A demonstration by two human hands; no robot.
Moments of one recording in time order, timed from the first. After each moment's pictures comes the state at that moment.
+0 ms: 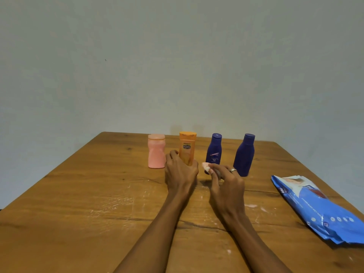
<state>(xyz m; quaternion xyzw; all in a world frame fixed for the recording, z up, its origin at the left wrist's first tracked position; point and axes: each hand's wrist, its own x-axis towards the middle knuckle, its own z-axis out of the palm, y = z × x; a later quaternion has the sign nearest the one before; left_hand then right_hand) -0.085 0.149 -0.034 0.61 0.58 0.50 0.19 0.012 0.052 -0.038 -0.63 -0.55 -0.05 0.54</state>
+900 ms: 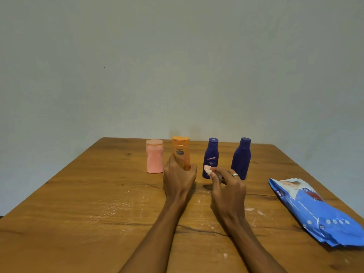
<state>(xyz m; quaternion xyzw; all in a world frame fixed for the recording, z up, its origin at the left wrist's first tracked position) -0.091 0.135 -0.027 0.62 0.53 0.55 0.19 0.018 0.050 -0.039 -0.62 -0.52 -0.04 0.58</state>
